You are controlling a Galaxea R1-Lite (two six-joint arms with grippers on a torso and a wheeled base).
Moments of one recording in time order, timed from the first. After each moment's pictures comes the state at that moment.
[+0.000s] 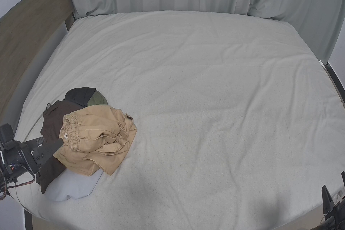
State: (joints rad) left arm 0.12 1.01 -0.32 -0.39 -0.48 -0.20; right arm 0.01 0.02 -0.02 0.00 0.01 0.00
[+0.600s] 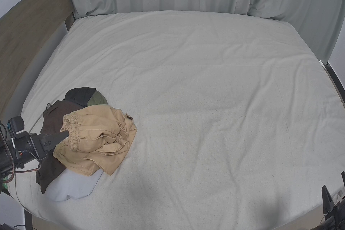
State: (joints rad) left arm 0.22 1.28 -0.33 -0.57 -0.61 -0.19; right arm 0.01 0.02 -0.02 0.00 0.01 0.00
